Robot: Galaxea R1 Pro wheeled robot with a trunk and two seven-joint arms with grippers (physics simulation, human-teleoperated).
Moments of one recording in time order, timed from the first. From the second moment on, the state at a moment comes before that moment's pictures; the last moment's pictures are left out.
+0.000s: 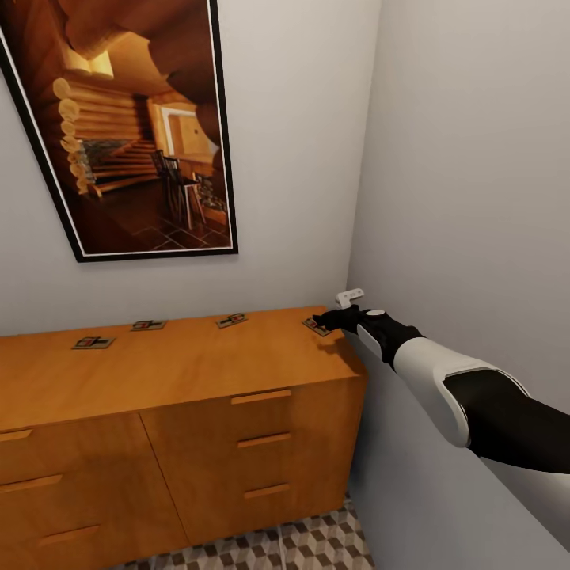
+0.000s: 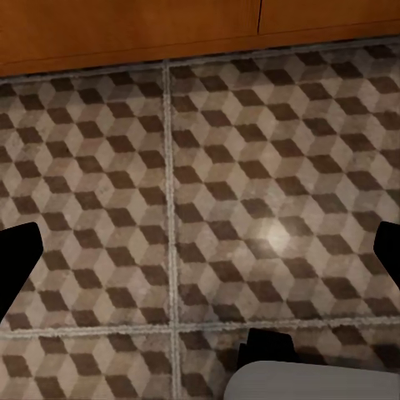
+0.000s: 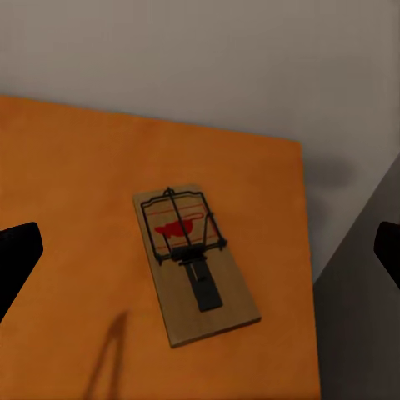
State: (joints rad) left arm 0.00 0.09 0.13 -0.30 0.01 -0.42 0.00; right arm -1.35 0.07 0.18 -0.06 0.01 0.08 0.25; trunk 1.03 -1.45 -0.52
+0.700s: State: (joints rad) left arm 0.00 0.09 0.13 -0.30 0.01 -0.42 0.00; right arm -1.35 0.07 0.18 -0.06 0.01 0.08 0.25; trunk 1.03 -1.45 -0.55
